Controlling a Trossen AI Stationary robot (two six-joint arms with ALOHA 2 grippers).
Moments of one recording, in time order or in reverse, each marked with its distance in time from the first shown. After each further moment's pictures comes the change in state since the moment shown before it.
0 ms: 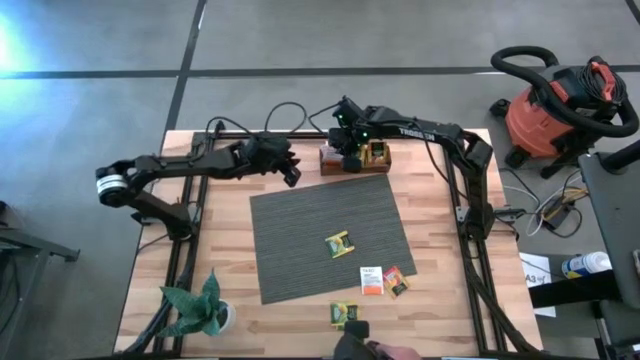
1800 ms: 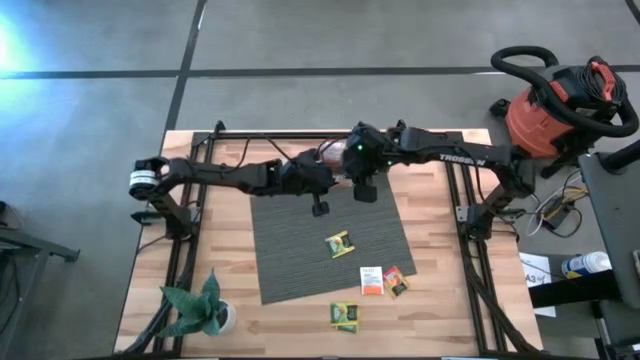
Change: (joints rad) left arm -0.269 0.266 0.297 0.037 -0.002 0.367; right arm 0.293 -0.375 -0.120 -0.162 0.128 0.272
